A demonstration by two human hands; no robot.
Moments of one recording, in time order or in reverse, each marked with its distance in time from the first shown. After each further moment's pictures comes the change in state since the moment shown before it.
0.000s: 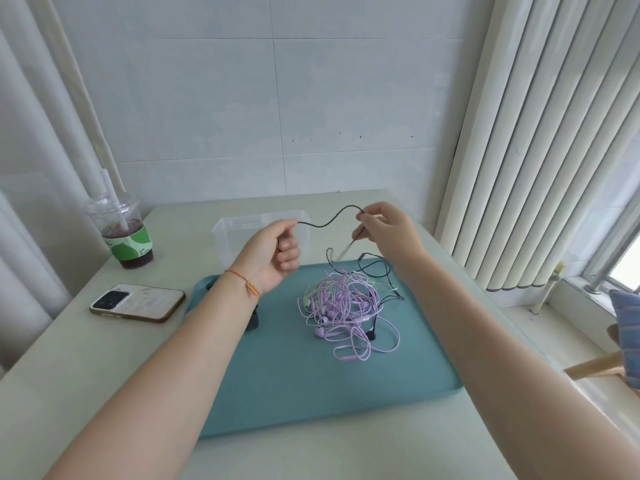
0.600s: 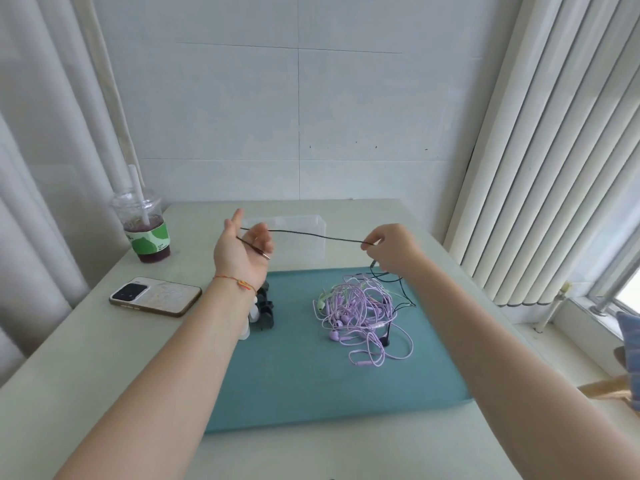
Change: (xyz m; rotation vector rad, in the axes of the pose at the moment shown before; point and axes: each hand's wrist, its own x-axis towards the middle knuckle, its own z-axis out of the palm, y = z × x) left_hand -0.014 0.019 -0.051 -0.514 0.279 0.349; right_hand 0.005 -0.010 0.017 -0.666 -0.131 0.020
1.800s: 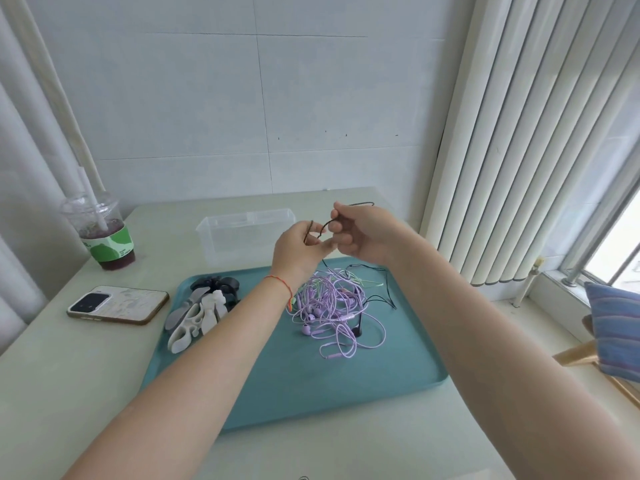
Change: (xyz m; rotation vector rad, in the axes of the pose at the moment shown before) left_hand -0.026 -0.097 0.053 1.250 -0.332 0.297; right_hand -0.006 -0.006 -0.022 1.194 -0.442 0.221
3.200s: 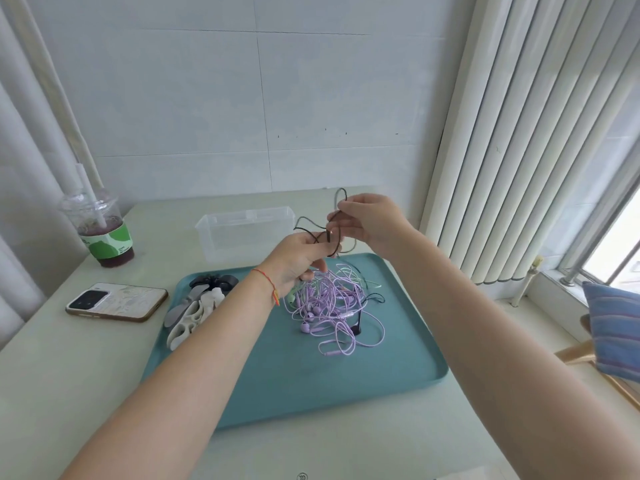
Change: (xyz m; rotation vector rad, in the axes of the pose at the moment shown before) left_hand -0.002 -0.001 -0.009 -0.296 -0.327 -0.240; right_hand -0.005 -0.004 -0.001 -0.144 0.256 -0.251
